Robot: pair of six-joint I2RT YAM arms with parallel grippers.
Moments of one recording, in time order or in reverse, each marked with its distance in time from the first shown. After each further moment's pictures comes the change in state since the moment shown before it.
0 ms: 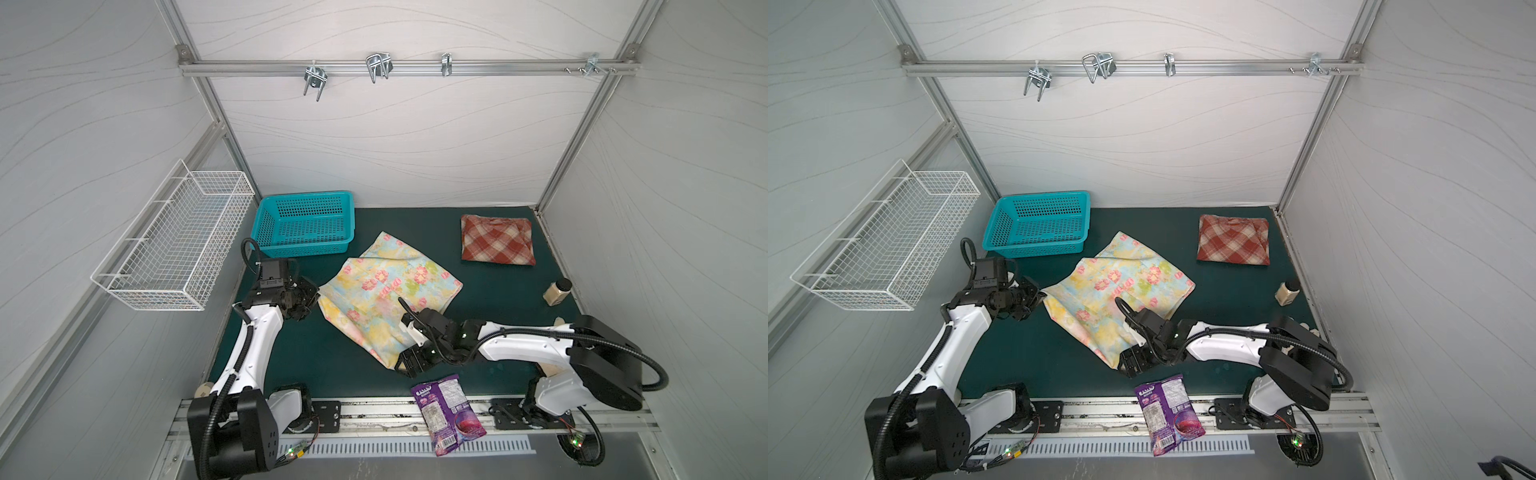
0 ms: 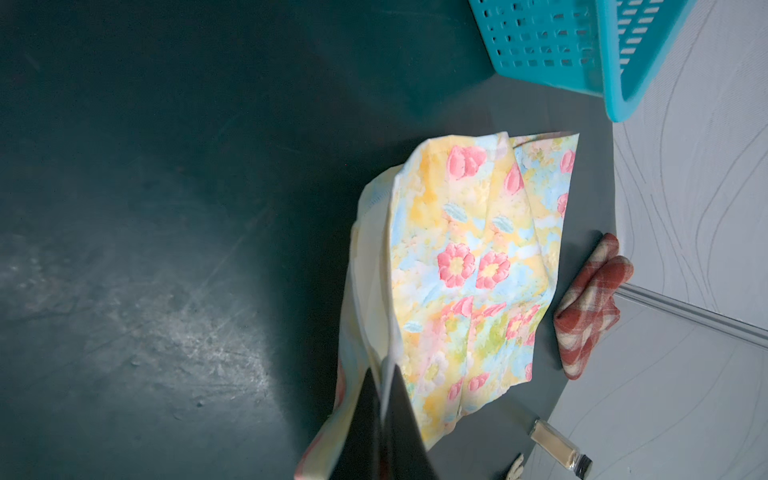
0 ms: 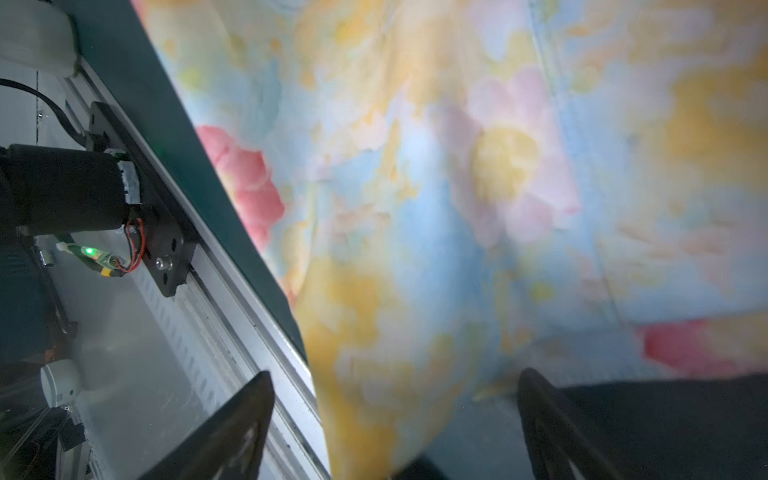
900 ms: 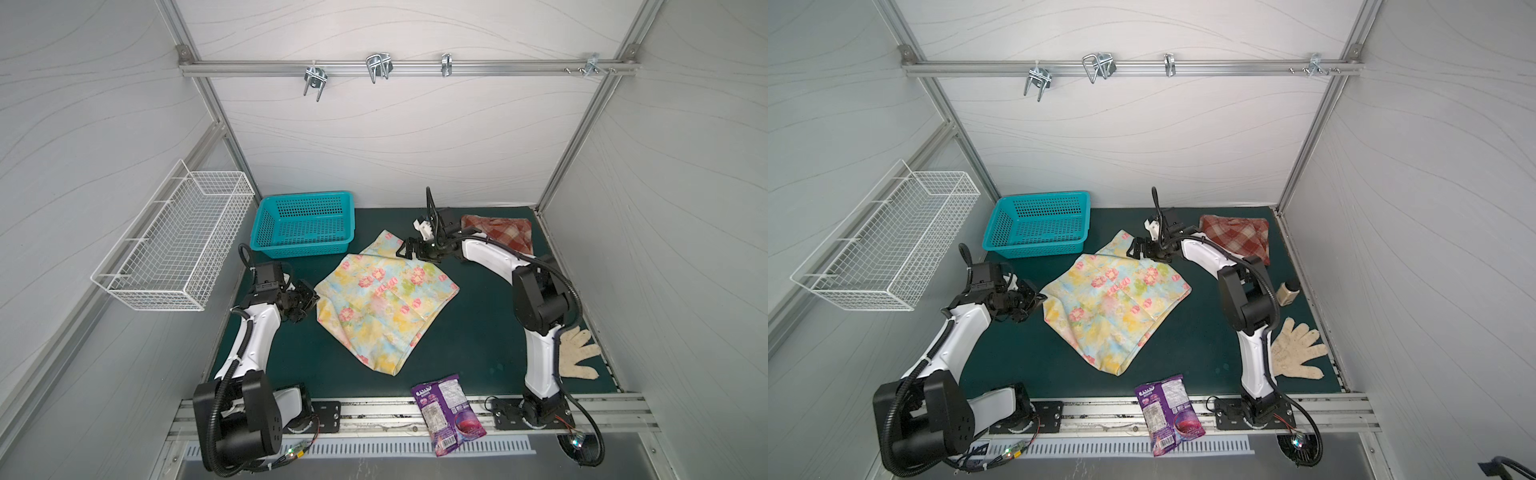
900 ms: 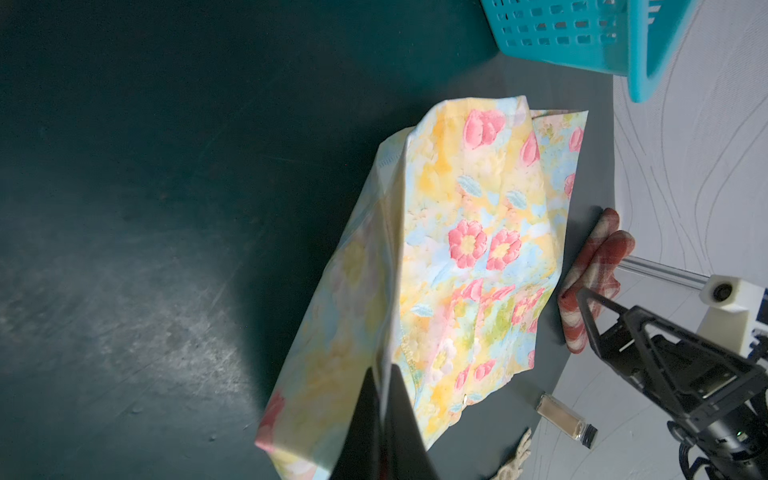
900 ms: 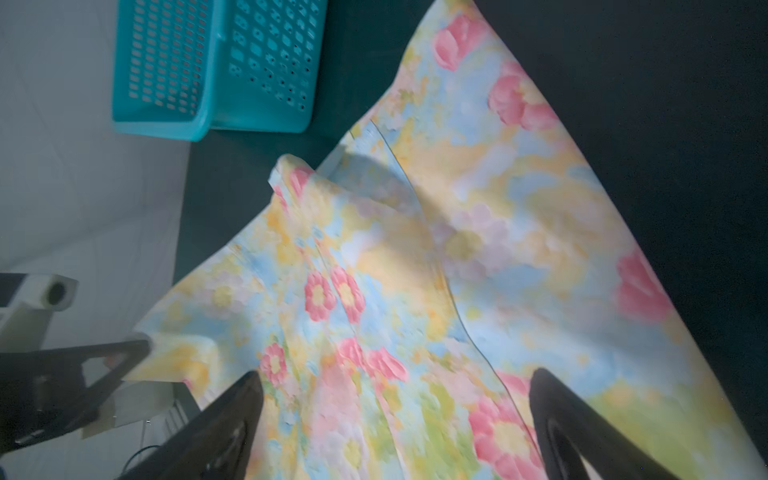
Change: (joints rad) left arm 0.065 0.048 -0.070 0.086 0.114 0.116; right arm -0.599 0.643 0.926 -0.172 -0.237 -0.135
